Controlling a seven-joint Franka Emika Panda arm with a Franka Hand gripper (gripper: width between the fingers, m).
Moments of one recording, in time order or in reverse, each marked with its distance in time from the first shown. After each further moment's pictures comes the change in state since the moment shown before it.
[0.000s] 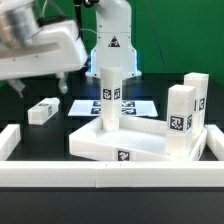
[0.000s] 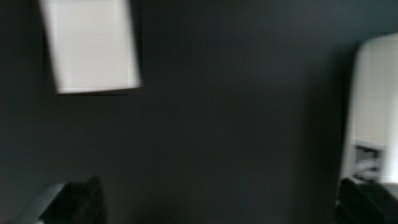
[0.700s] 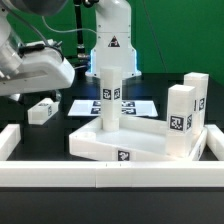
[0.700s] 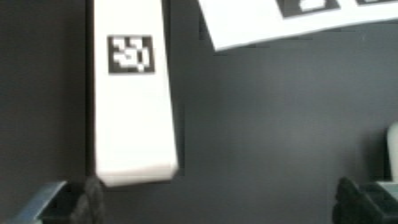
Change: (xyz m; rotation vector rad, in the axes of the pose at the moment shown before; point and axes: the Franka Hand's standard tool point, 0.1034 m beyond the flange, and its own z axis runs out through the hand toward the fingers) arm -0.029 0.020 0.026 0.041 -0.441 0.036
